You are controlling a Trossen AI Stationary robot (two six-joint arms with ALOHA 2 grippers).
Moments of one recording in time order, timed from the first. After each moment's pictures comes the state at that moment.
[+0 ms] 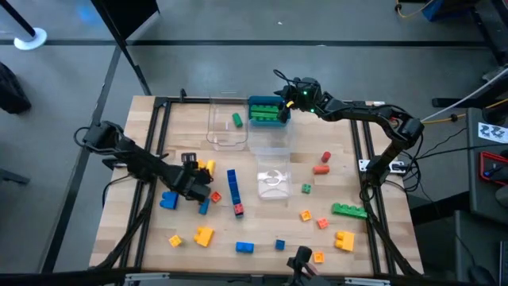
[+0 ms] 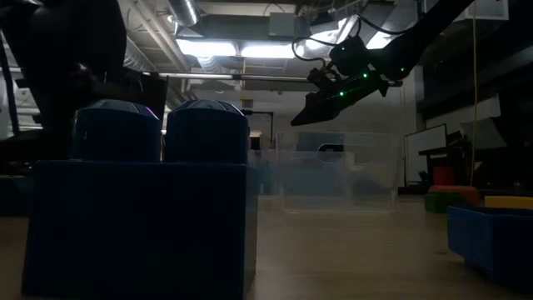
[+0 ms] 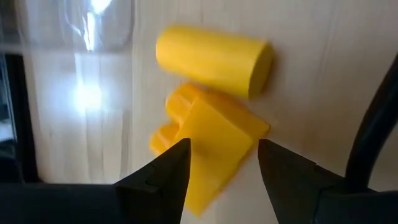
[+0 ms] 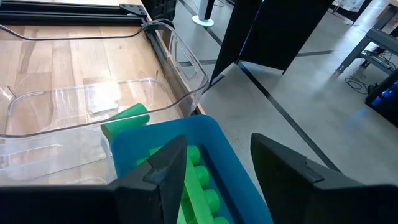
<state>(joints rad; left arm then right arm) -0.37 1.49 0.70 -0.84 -0.59 -0.46 -0.65 1.67 1.00 0.29 -0.14 -0.29</state>
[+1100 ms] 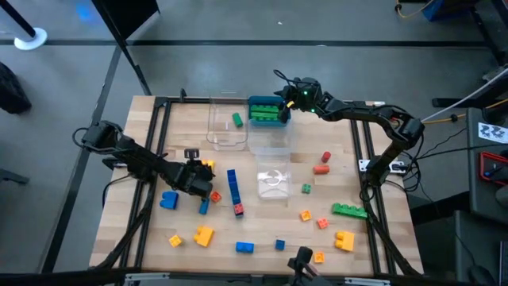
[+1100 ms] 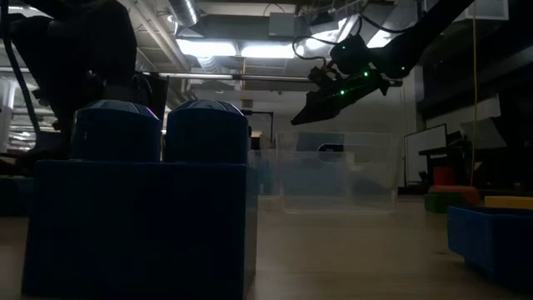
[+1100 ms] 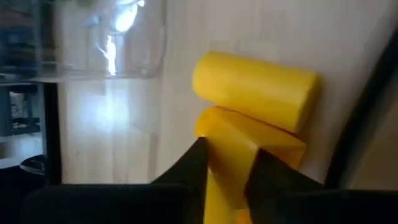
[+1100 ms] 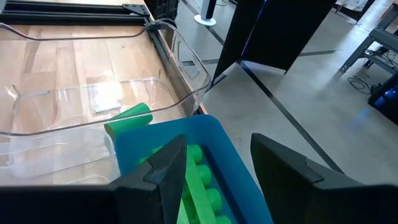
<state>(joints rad) -0.32 1.49 0.65 -0.73 -0.66 -0.36 -0.65 1.65 1.00 0.28 -0.15 -0.29</state>
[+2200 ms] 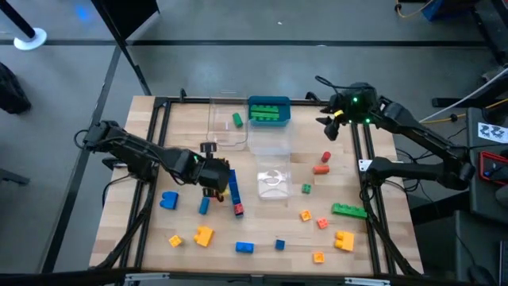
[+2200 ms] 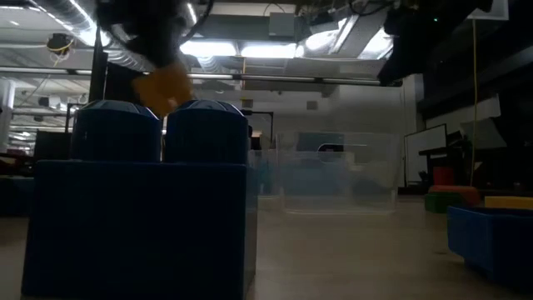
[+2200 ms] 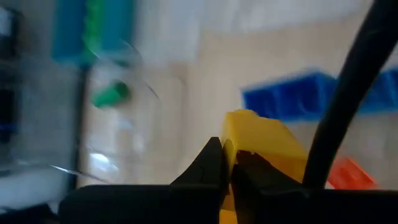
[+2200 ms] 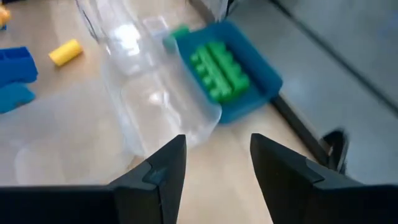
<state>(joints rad) -0.28 1.49 1.23 -1.01 -0.59 -0.19 -0.65 0.96 1.00 -0.74 -0.15 -0.12</state>
